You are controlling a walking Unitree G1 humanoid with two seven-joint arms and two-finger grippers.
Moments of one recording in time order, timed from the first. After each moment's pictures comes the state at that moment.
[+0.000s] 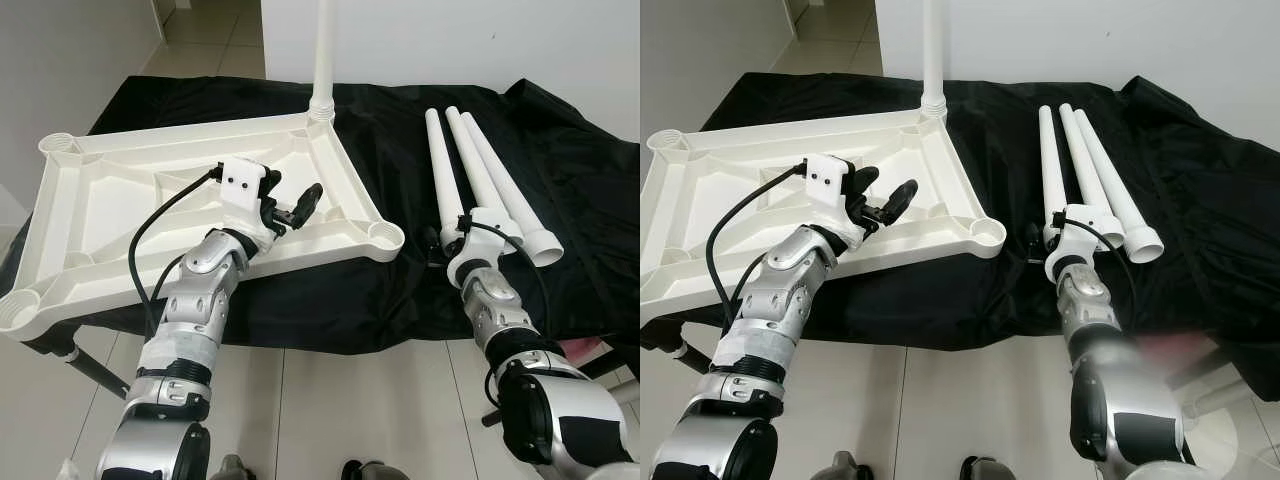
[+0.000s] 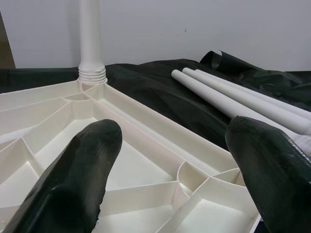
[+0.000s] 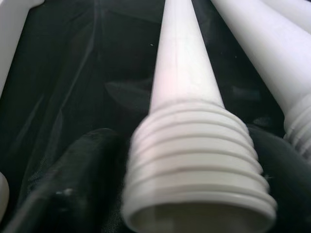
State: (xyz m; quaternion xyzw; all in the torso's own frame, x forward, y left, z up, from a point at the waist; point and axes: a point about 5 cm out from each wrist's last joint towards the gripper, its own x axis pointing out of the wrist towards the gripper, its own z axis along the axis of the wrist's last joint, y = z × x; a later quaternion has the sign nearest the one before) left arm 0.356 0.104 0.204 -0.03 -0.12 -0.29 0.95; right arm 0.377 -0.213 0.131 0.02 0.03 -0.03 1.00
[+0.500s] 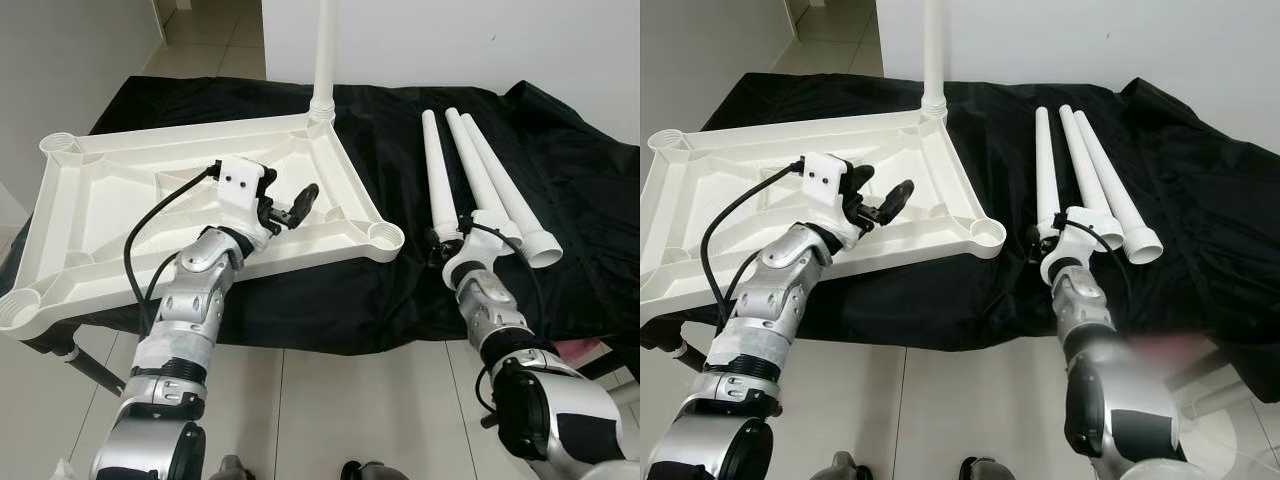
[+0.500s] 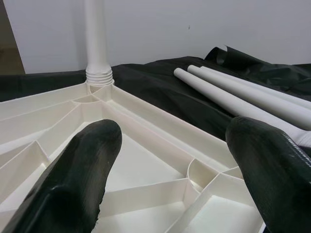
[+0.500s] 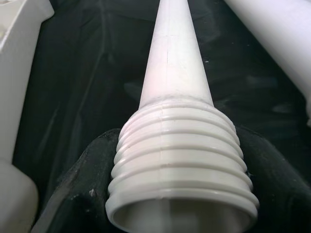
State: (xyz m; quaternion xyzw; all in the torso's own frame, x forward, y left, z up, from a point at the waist) left arm 0.356 0.110 0.205 0.00 -0.11 -0.29 0.95; right arm 0.376 -0.207 0.126 0.07 0.02 -0.02 1.00
